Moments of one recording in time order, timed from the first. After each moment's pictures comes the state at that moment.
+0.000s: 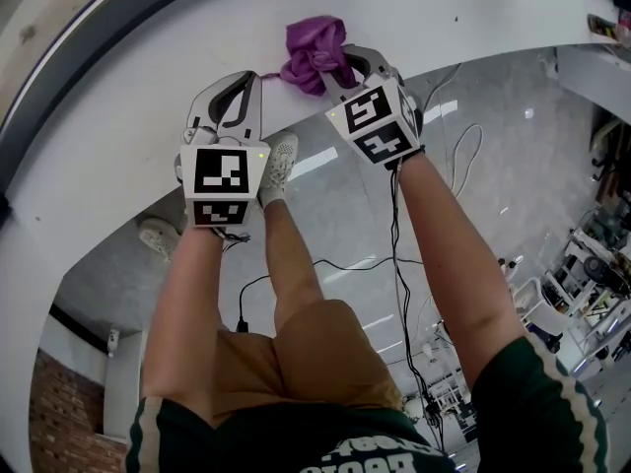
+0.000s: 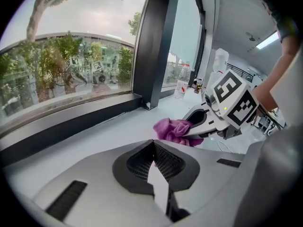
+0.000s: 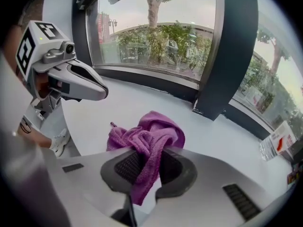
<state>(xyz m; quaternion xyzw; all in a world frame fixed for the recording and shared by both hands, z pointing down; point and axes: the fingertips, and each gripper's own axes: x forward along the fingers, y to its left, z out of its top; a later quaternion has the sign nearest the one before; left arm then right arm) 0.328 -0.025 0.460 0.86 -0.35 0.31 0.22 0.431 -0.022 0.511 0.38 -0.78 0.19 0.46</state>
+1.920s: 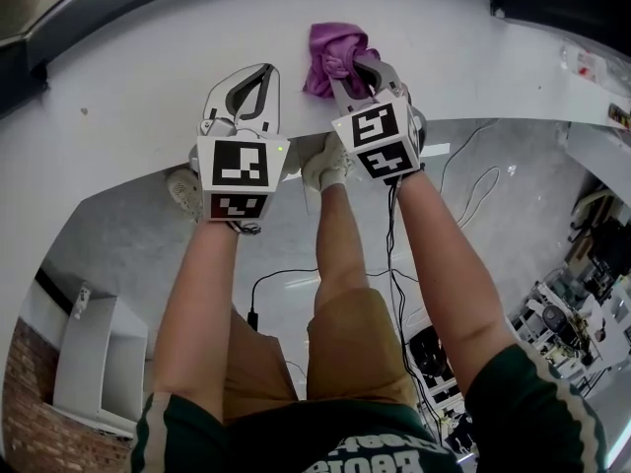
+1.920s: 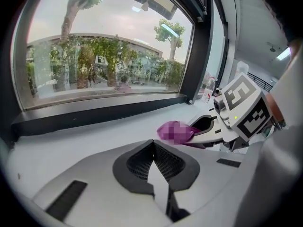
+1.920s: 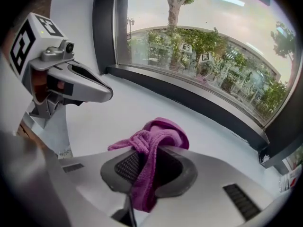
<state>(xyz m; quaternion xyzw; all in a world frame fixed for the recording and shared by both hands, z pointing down) 0.054 0.010 0.462 0.80 -0.46 0.27 0.27 0.149 0.003 0.511 0.32 -0.81 0.15 0.47</state>
